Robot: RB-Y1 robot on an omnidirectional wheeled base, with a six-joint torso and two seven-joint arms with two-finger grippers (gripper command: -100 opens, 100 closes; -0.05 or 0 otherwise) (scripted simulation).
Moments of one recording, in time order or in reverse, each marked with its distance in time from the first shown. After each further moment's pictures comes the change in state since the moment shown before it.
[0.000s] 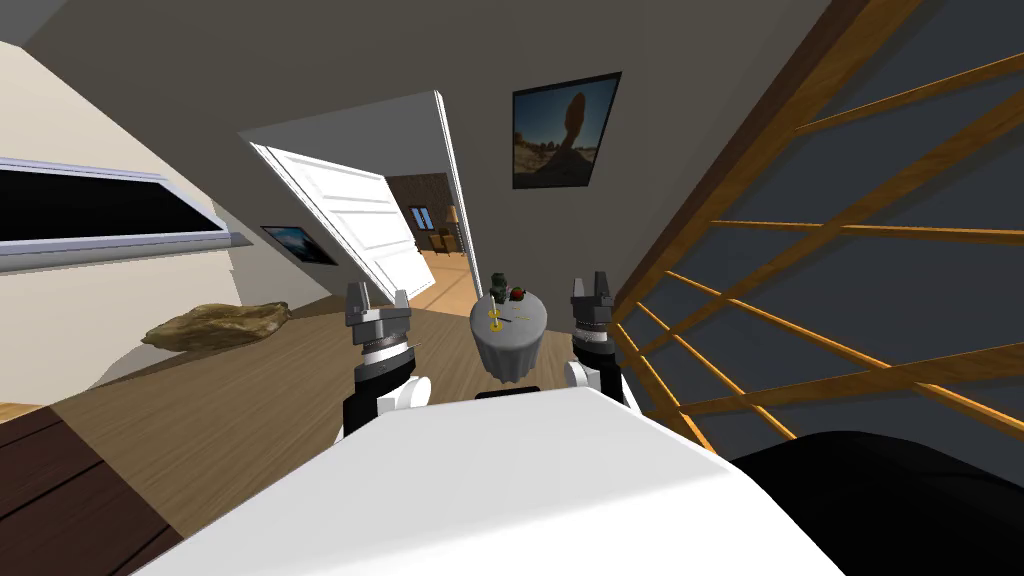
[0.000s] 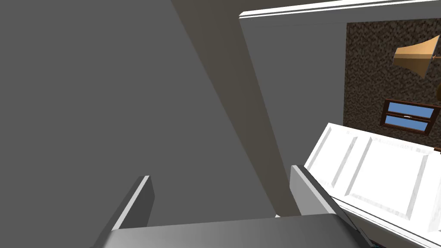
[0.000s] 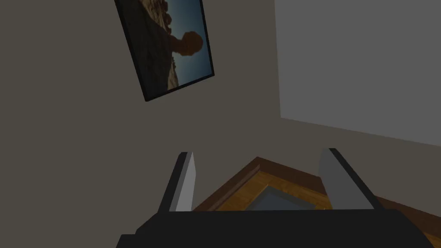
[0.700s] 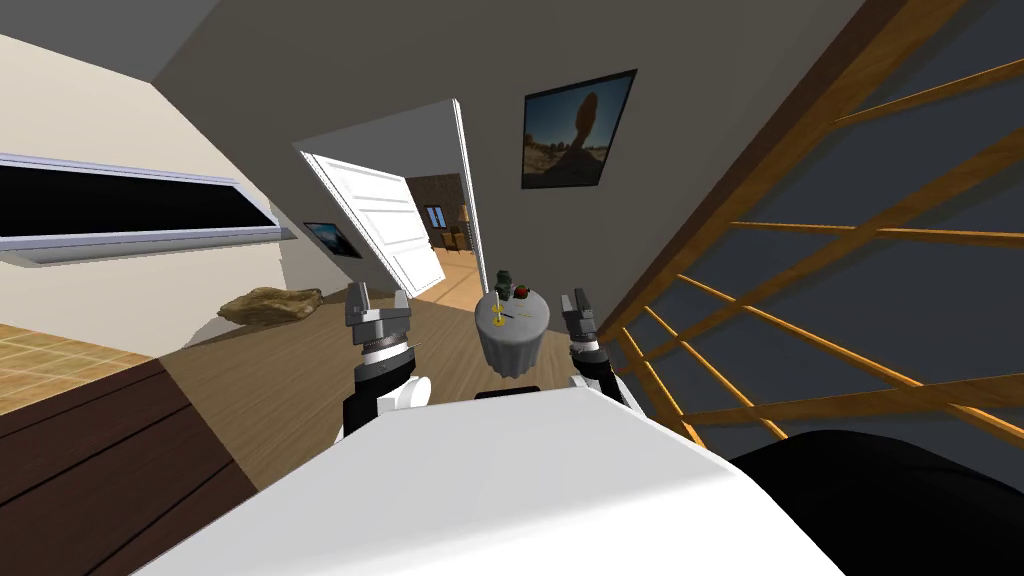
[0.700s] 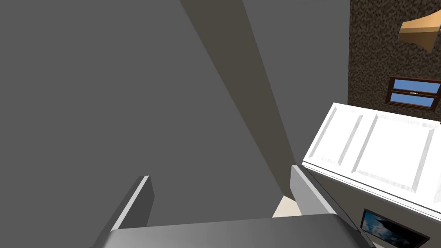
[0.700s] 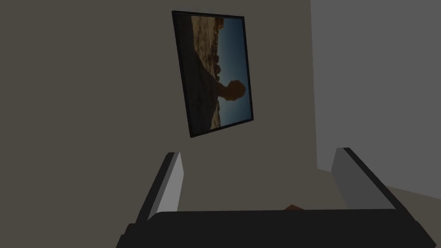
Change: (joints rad) left arm 0.000 0.000 0.000 0.000 0.000 0.000 0.000; right arm 0.054 -0.162 0.034 0.115 -0.005 -0.021 0.027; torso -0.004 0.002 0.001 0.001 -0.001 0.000
